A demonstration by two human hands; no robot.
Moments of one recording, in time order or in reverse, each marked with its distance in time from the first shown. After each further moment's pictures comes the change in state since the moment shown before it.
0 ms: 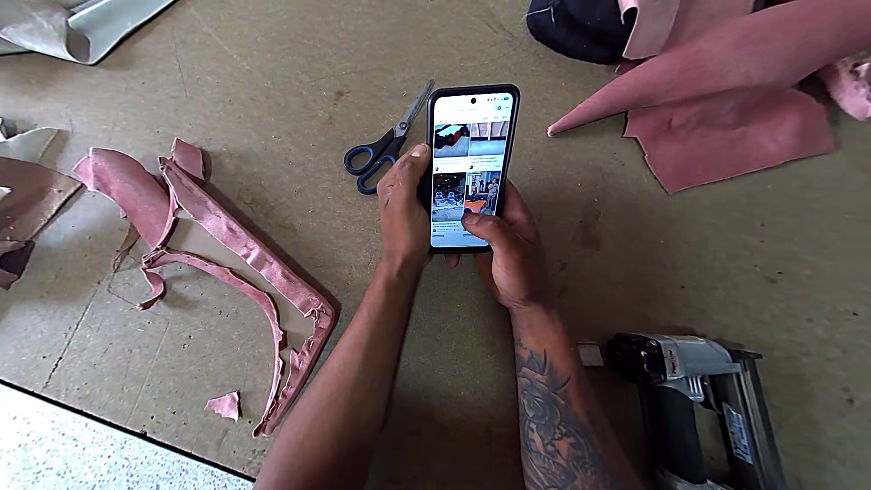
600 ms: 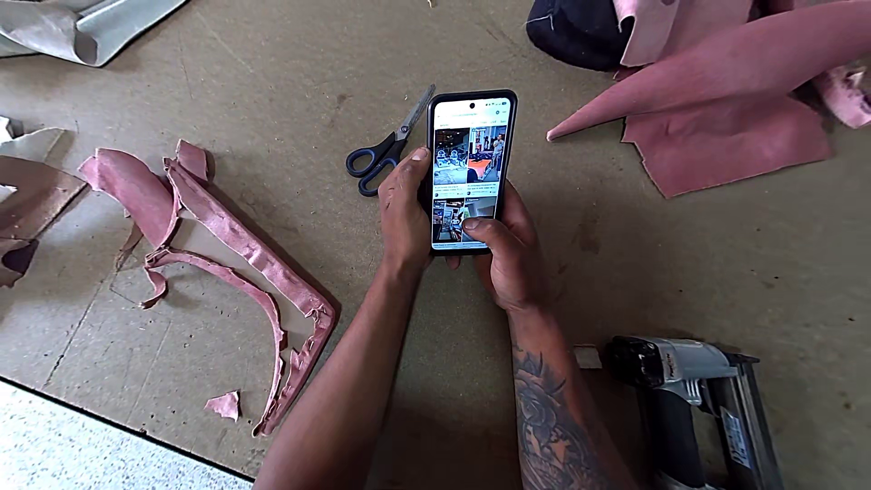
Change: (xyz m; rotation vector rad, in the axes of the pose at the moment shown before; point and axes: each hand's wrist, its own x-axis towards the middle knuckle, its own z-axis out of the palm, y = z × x) left_hand -0.001 0.000 0.002 -0.030 0.013 -0.001; right_hand 0.001 0.000 0.001 -0.021 0.011 -0.019
